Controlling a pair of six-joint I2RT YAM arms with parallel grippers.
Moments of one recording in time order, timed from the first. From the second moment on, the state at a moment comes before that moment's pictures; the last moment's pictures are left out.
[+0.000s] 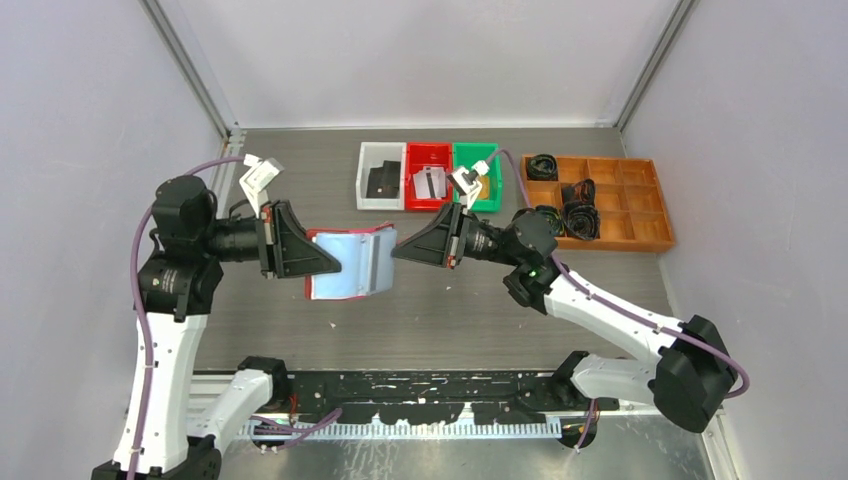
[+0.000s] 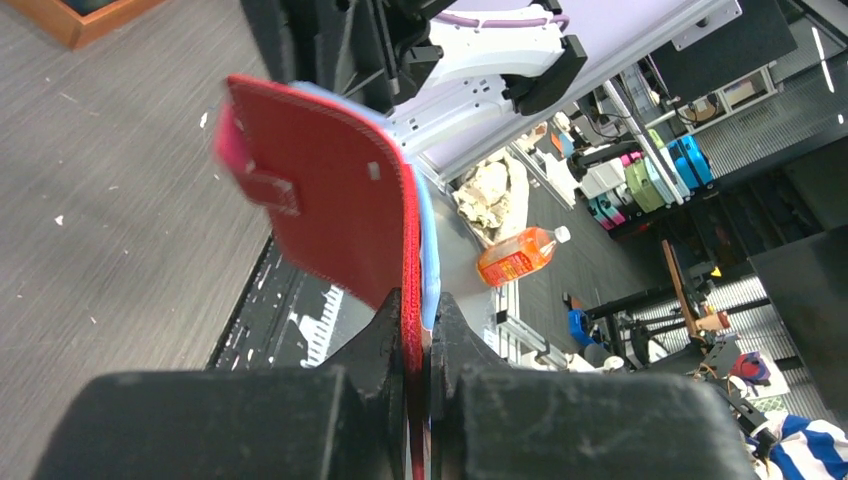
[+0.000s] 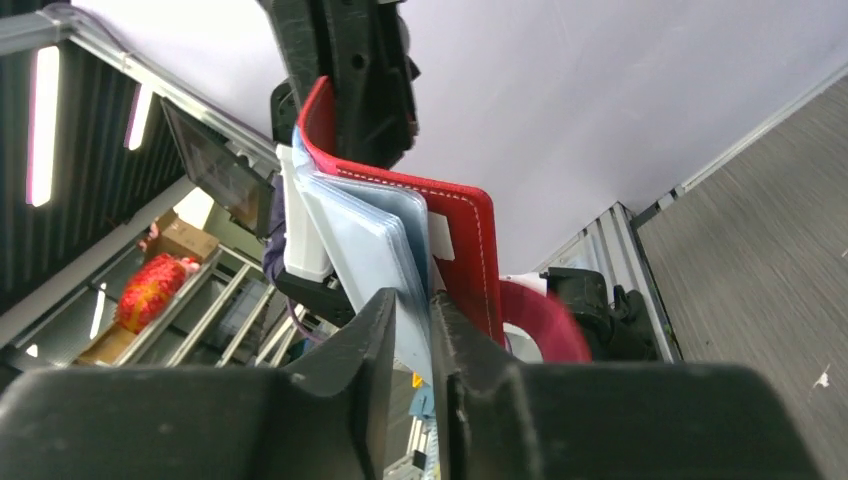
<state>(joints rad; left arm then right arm) -0.11 0.85 1.28 -0.66 1.37 -0.53 0.76 1.16 0.76 0.76 -0.68 1.21</state>
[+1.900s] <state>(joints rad) -0.11 1.04 1.26 -0.83 1.25 -0.20 0.90 1.08 1.11 -0.29 -0.33 0.57</state>
